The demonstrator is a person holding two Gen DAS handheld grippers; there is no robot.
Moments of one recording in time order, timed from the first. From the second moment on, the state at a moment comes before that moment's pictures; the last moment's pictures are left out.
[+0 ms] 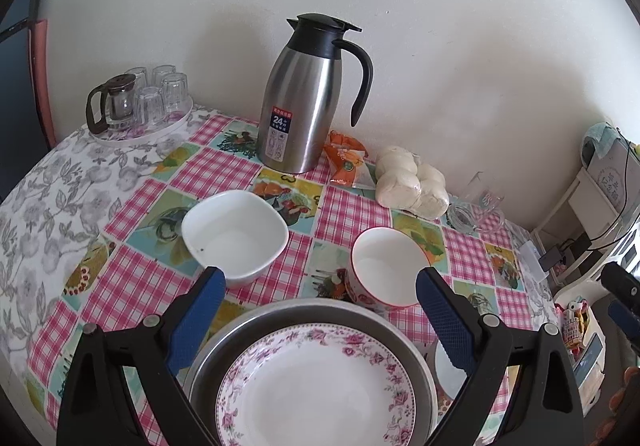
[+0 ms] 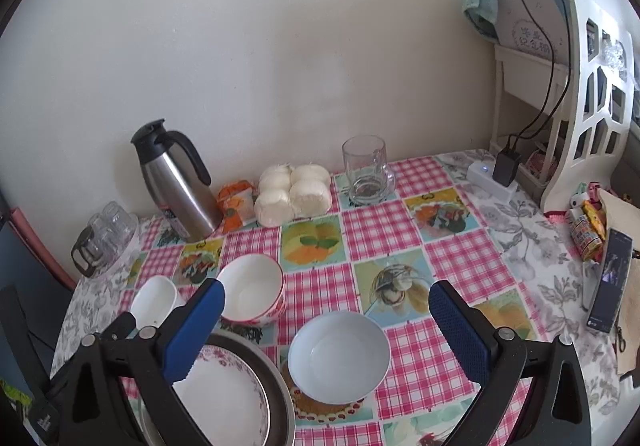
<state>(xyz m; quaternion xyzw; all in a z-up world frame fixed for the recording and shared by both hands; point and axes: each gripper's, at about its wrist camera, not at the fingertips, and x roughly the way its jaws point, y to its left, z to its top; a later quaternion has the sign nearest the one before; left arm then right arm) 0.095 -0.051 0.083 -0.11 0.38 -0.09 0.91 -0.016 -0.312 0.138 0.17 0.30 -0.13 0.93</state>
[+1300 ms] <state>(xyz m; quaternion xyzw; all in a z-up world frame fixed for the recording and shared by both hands) 0.192 -0.097 -0.005 -0.16 0.49 -0.18 0.84 0.129 -0.293 -0.009 0.20 0.46 -0.07 0.86</state>
